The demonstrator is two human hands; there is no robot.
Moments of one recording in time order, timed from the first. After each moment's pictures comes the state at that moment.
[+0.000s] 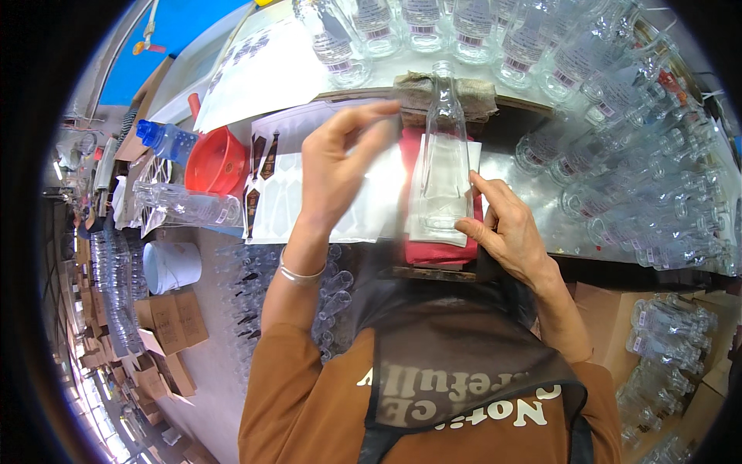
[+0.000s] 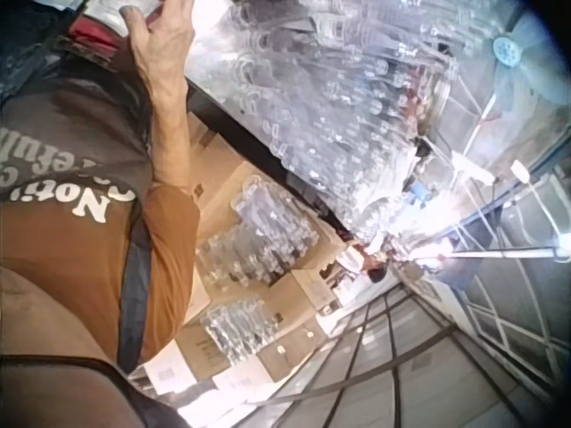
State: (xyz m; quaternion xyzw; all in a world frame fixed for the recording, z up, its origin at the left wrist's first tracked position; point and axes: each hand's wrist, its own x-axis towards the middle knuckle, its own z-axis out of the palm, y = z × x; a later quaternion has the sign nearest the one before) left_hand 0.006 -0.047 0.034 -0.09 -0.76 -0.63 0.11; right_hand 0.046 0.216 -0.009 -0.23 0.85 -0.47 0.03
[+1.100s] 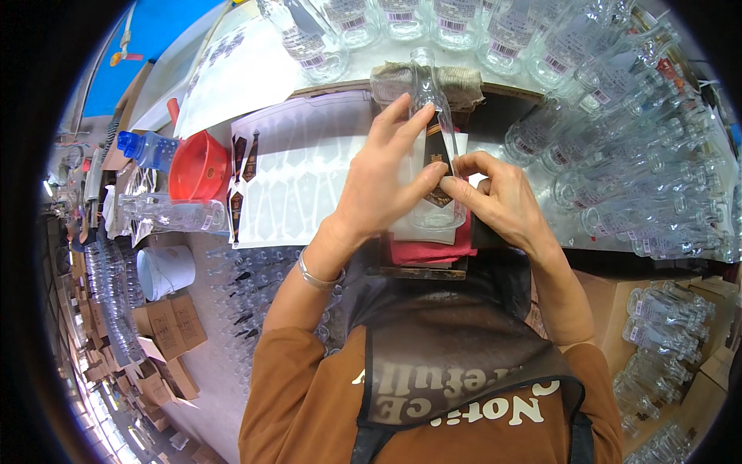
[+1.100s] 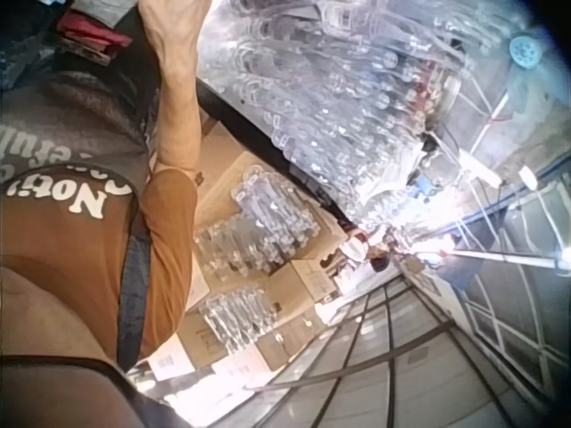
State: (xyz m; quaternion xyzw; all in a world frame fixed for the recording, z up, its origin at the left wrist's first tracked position) left_hand 0.007 0.000 0.003 -0.20 -0.88 -0.42 0.12; right_hand 0.012 0.210 0.010 -0.09 0.83 -0.53 0.14
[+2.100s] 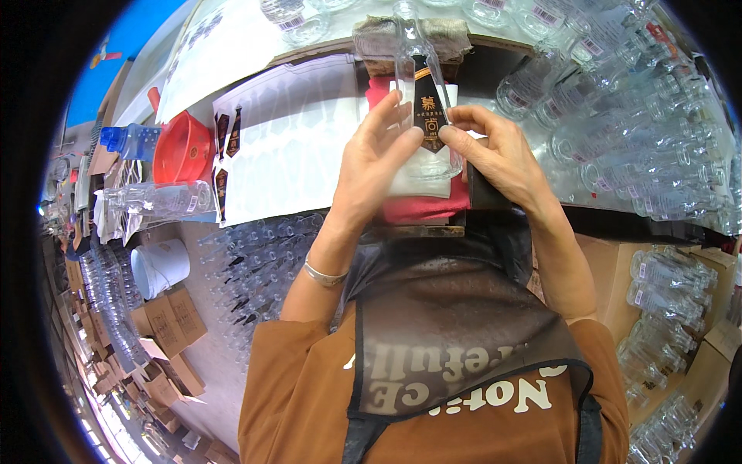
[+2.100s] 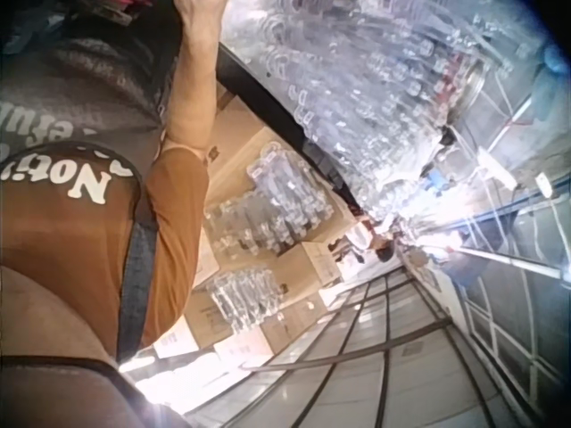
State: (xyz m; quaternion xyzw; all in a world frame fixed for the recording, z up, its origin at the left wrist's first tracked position) left_hand 0.049 0.011 -0.020 -0.01 -0.64 -0.77 -0.06; right_hand 0.024 0.213 -0.006 -0.07 0.79 -0.59 0.15
